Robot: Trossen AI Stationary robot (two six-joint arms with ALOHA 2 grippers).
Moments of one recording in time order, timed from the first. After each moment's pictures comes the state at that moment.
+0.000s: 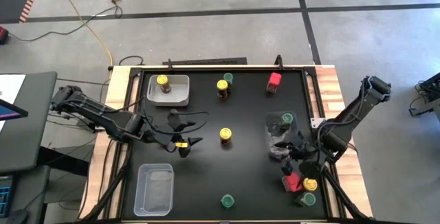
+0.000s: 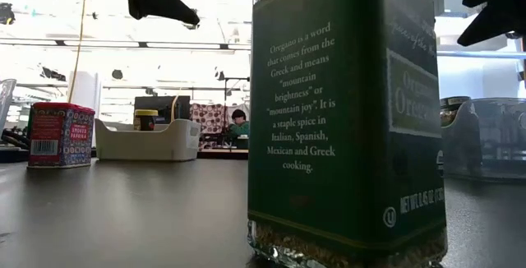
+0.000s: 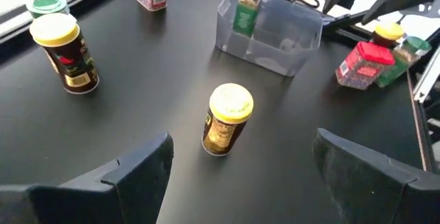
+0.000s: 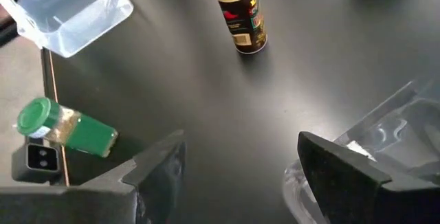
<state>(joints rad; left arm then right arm) -0.35 1.18 0.95 -0.33 -0.56 -0.58 0.80 1.12 0.82 -0.69 0.71 1.24</state>
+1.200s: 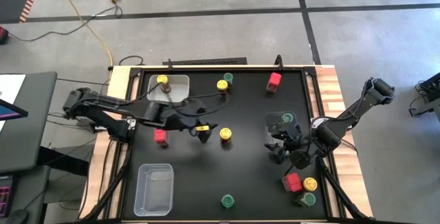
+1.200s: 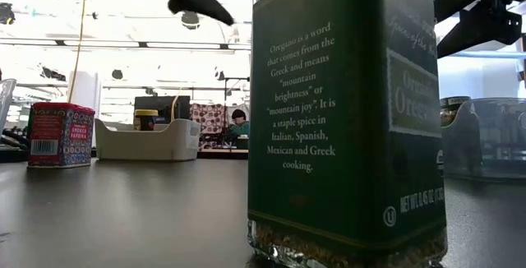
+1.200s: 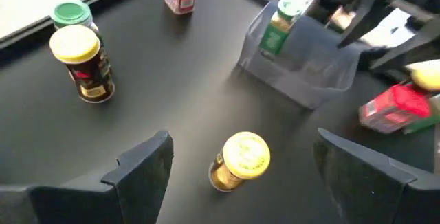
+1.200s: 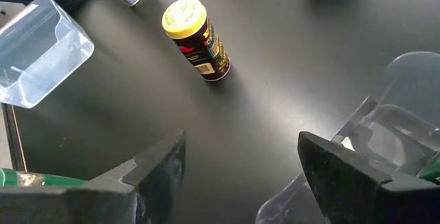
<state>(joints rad) -0.15 1.44 1.31 -0.52 -0.45 -0.62 0.65 1.12 0.82 -0.71 0.71 1.27</state>
